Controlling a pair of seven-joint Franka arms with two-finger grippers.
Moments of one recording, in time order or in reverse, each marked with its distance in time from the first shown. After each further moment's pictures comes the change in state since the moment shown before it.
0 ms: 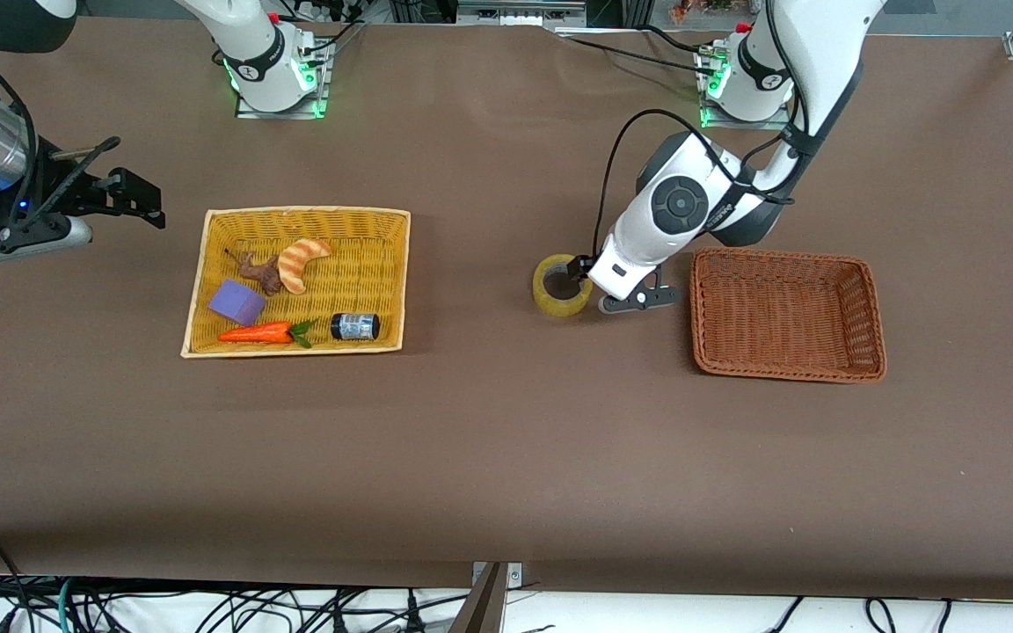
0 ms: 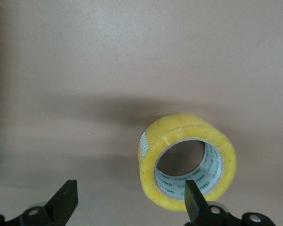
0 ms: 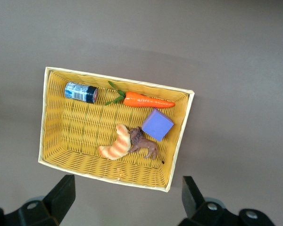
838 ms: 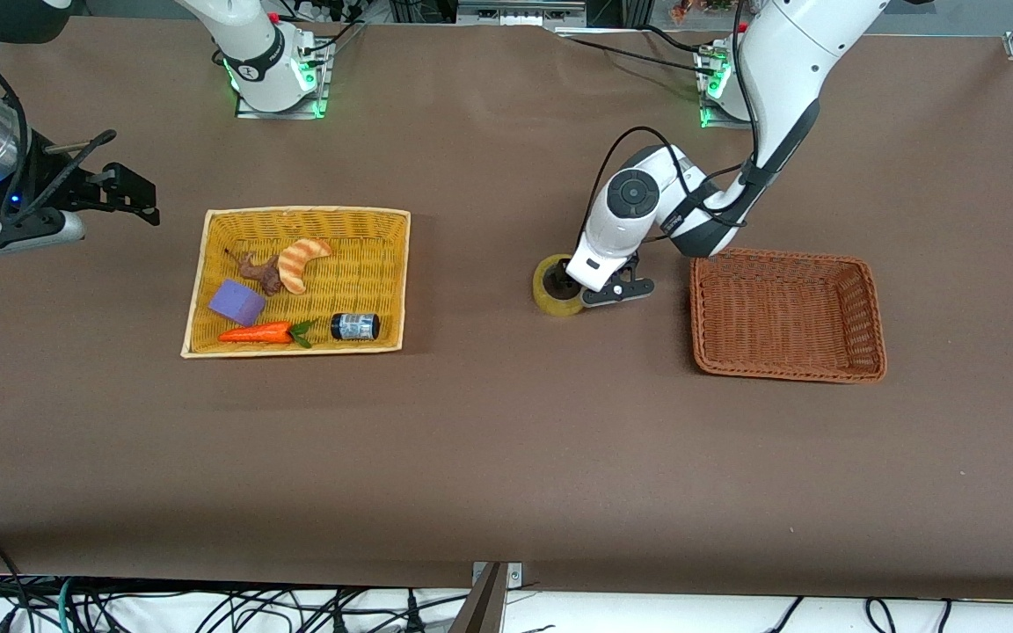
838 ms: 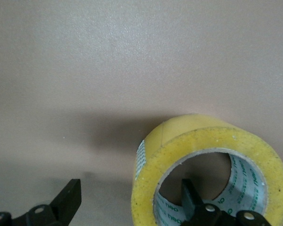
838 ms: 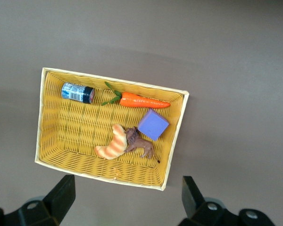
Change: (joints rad) left arm -0.008 0.132 -0.035 -0.042 0.282 0.162 -0.285; right arm -0.007 0.001 0.004 0.017 -0.023 -0.011 0.002
